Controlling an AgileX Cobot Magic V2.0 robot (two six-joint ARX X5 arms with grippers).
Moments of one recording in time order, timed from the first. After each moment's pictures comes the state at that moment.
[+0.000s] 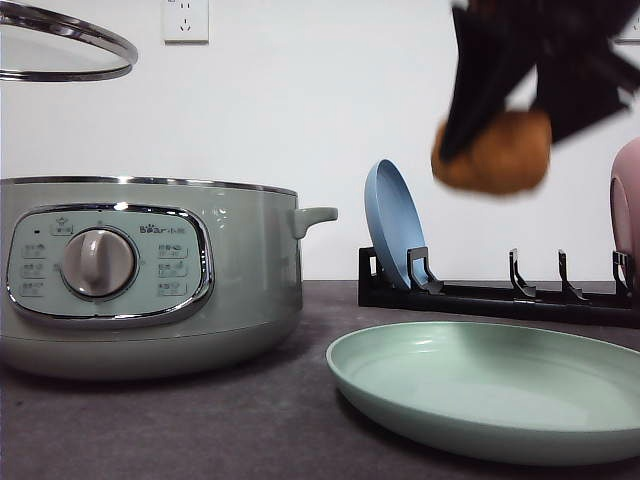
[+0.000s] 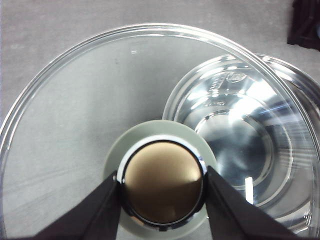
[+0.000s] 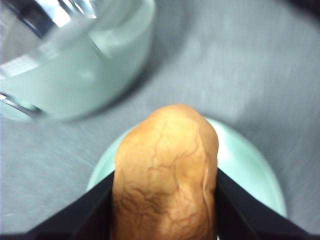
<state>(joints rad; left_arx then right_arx) -0.09 1.22 1.58 -1.17 0.03 0.04 0.60 1.13 0.85 -0.53 -0.10 0.27</state>
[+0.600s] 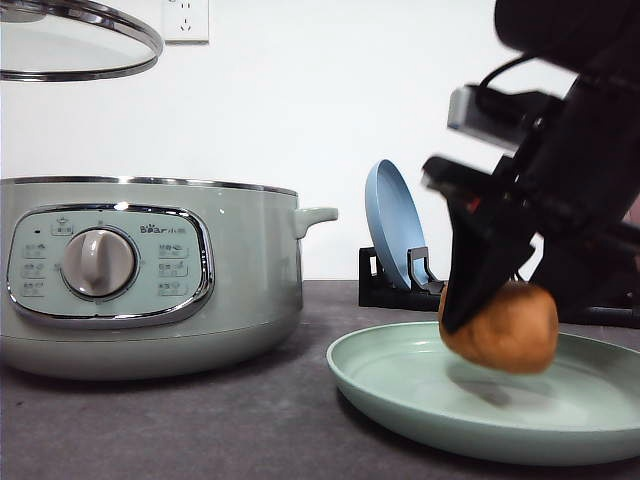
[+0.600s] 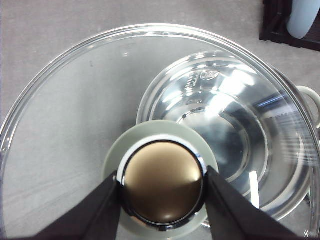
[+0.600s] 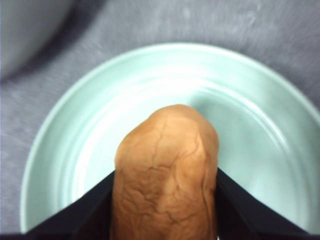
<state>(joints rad) -0.13 1.22 1.58 -1.17 0.08 0.04 0.62 1.31 0.65 -0.28 -0.08 0.40</state>
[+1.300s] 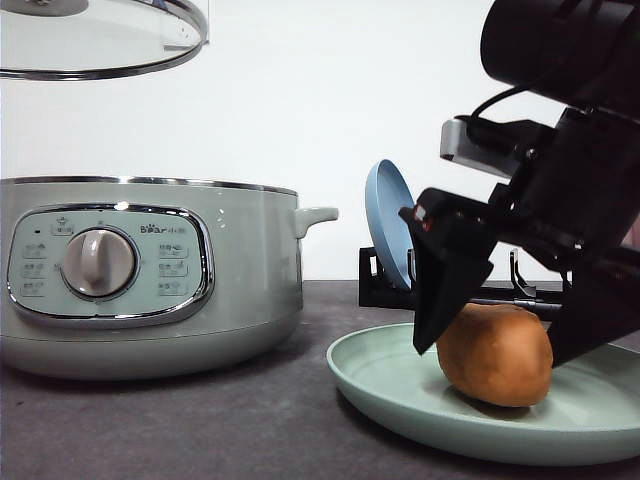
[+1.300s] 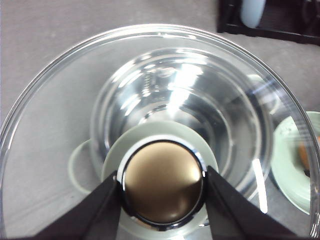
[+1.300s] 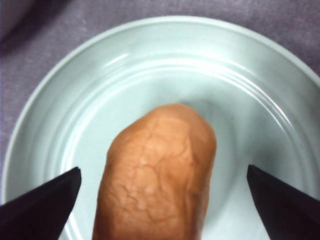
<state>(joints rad) -0.25 1.22 1.58 -1.17 0.13 0.04 0.63 1.34 0.66 -0.29 -0.08 0.40</state>
